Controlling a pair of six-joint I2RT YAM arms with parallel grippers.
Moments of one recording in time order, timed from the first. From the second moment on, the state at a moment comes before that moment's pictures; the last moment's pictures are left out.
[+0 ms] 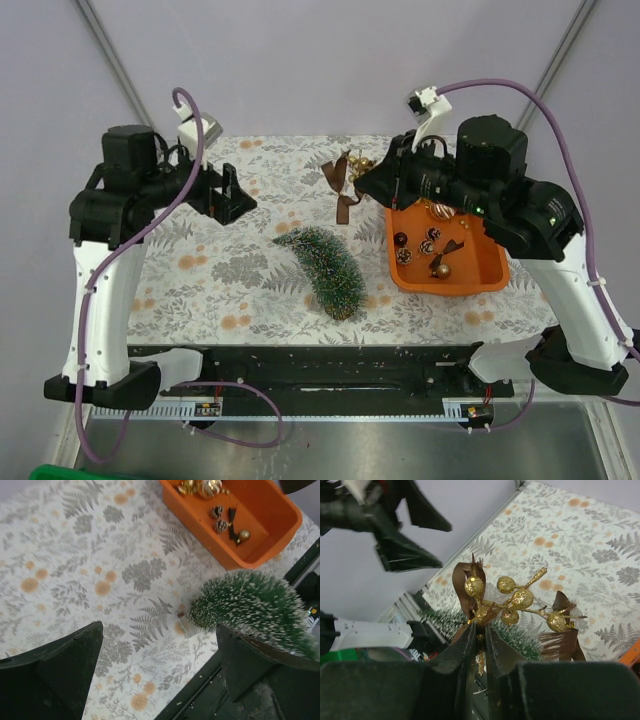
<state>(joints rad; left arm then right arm) -0.13 1.21 1.83 -1.12 0.63 0.16 0.76 1.33 2.02 -0.90 -0.13 0.37</state>
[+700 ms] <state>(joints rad) -0.22 1.14 1.52 -1.07 0.71 0.19 1.09 1.51 2.21 -1.18 0.02 0.24</state>
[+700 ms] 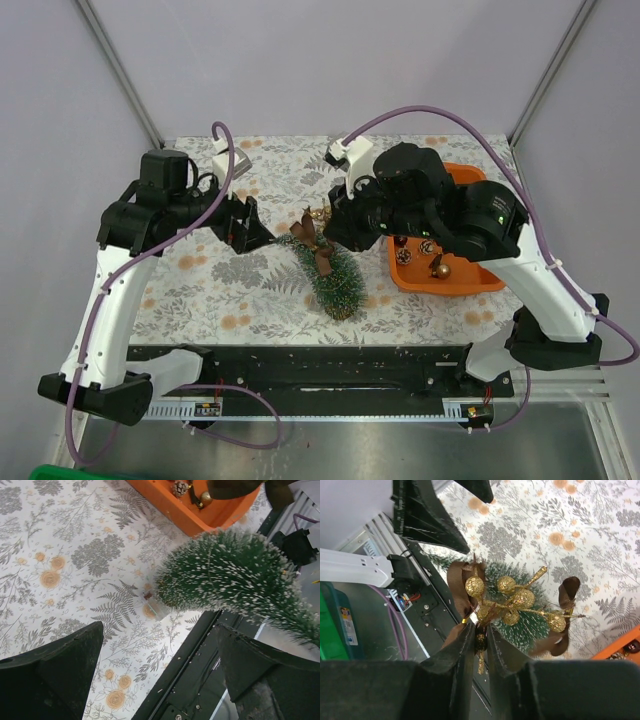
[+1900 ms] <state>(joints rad) -0.34 1.19 1.54 -1.03 0.64 0.12 1.10 1.50 2.07 -1.27 -0.09 0.20</state>
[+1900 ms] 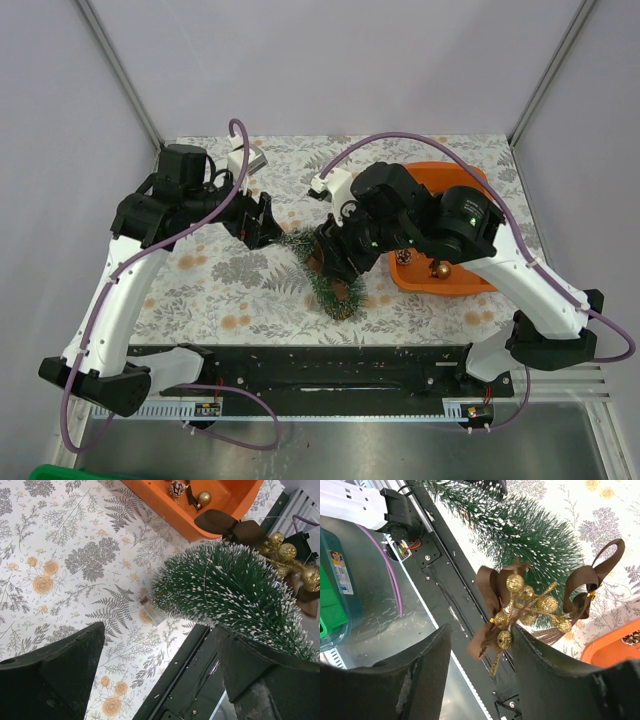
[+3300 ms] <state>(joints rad) -0.35 1.20 1.55 -1.02 0.63 0.12 1.11 1.51 1.94 -1.16 0.06 0.16</state>
